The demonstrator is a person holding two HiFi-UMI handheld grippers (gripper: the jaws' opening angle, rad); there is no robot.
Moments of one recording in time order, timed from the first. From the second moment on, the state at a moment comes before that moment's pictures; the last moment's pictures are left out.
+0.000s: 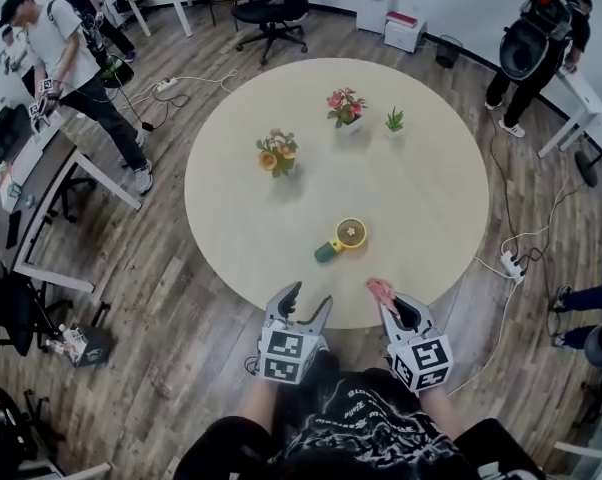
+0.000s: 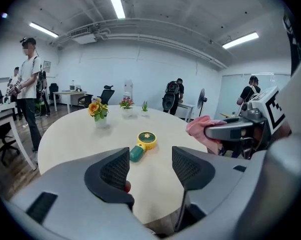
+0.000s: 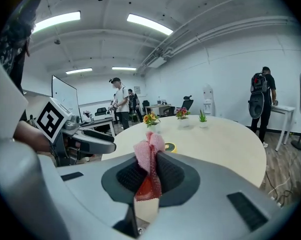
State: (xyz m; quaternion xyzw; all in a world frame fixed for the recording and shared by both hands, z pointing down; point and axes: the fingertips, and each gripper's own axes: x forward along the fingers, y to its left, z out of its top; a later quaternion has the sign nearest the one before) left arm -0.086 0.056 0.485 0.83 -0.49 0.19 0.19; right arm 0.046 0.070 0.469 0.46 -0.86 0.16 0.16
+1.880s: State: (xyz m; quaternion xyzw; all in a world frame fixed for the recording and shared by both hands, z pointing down) left arm -0.062 -0.049 0.616 0.82 -0.37 0.39 0.19; right arm -0.031 -0.046 0.535 0.21 -0.90 0.23 0.30
